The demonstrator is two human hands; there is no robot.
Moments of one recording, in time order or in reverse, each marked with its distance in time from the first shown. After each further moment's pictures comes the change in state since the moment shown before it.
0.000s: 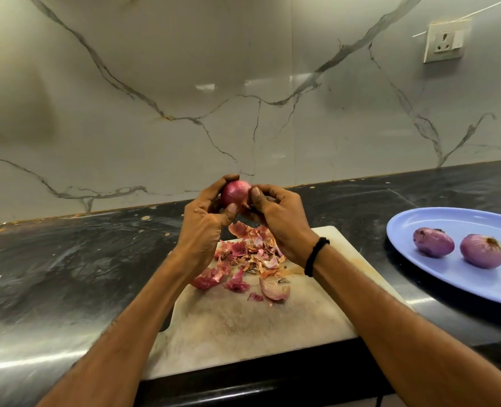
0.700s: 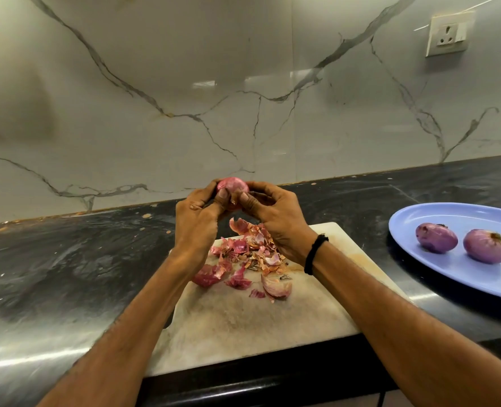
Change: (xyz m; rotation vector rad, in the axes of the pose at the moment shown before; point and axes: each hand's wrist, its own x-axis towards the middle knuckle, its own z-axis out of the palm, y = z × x) left_hand 0.000 0.000 0.002 0.034 0.159 0.014; right_hand -0.002 0.006 0.002 0.030 -0.114 -0.051
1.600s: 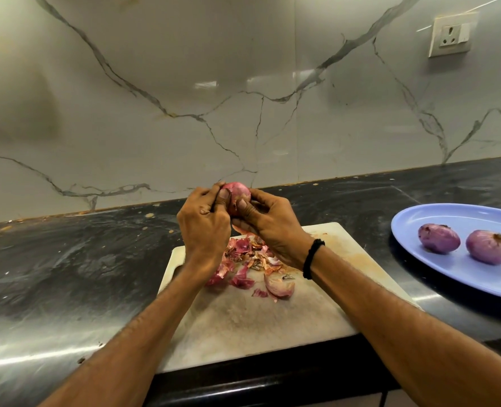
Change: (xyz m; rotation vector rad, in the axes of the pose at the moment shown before) left_hand -0.006 -0.002 0.010 0.493 0.287 0.300; right_hand -0.005 0.005 0.008 0.069 -0.086 0.090
